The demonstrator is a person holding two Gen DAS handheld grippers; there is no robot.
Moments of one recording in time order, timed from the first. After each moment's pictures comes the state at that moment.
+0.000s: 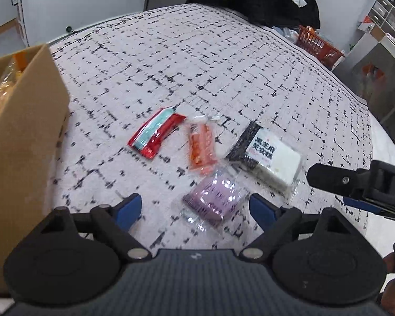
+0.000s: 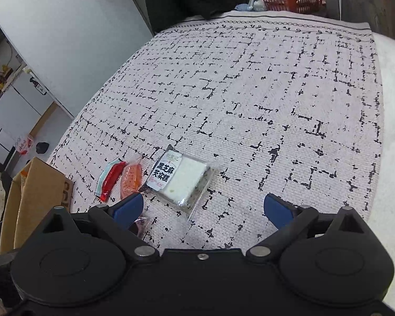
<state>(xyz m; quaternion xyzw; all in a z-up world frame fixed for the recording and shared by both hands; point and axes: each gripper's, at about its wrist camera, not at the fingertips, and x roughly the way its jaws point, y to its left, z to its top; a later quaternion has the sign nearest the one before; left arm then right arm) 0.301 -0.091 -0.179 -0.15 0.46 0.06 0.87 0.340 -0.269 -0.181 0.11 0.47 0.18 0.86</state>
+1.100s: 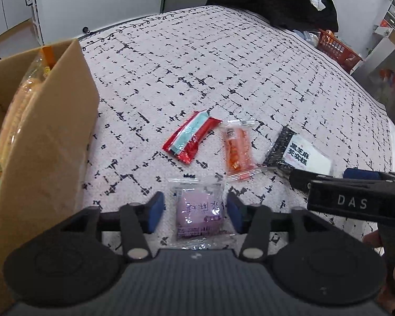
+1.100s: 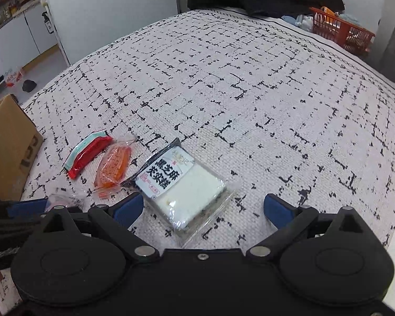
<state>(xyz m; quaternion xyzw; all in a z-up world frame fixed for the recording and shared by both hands) 0.297 -0.066 -0.183 -0.15 0.46 0.10 0.87 0.360 -0.208 -0.203 -0.08 0.45 0.20 0.87</state>
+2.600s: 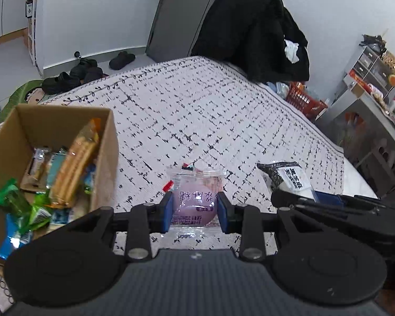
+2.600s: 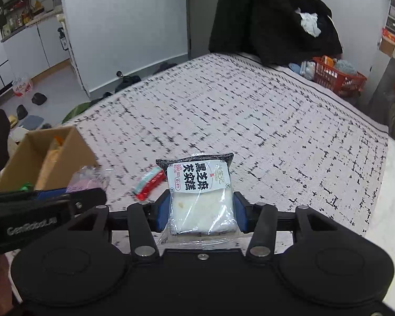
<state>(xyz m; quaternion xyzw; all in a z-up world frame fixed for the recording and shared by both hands) 0.251 -0.033 -0.101 -0.20 0.38 0.05 0.90 0.289 -0.166 -0.100 -0.09 0.39 0.21 0.89</state>
